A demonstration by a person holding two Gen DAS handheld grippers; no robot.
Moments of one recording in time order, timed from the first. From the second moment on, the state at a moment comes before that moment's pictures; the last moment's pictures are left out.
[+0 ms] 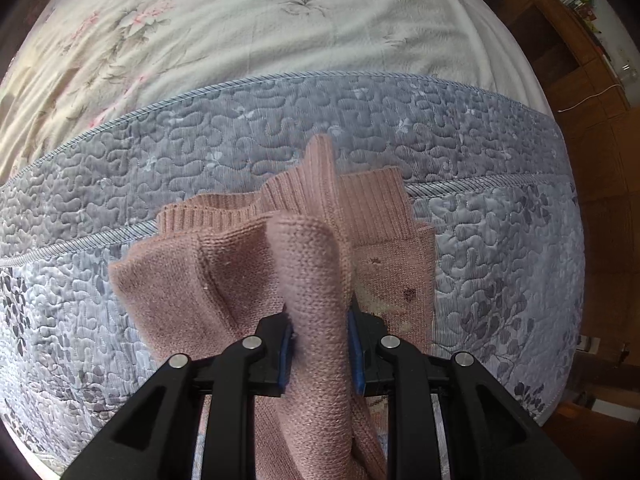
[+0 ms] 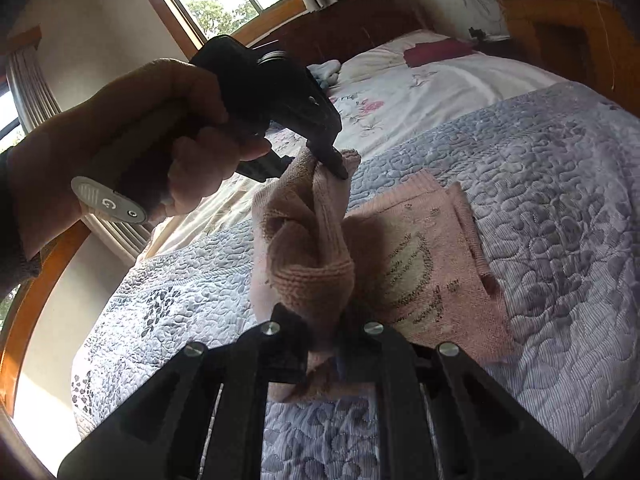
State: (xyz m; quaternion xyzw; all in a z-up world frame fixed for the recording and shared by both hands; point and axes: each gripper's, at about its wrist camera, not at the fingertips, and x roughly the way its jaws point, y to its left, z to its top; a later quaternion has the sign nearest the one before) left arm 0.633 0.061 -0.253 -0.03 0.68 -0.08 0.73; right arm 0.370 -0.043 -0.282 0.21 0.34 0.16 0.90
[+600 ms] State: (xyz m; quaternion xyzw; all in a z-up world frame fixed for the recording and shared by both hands) left arm 0.614 -0.015 -0.279 0.03 0.63 0.01 0.77; right arm 0.380 -0.095 -0.317 0.25 0.42 0.16 0.86
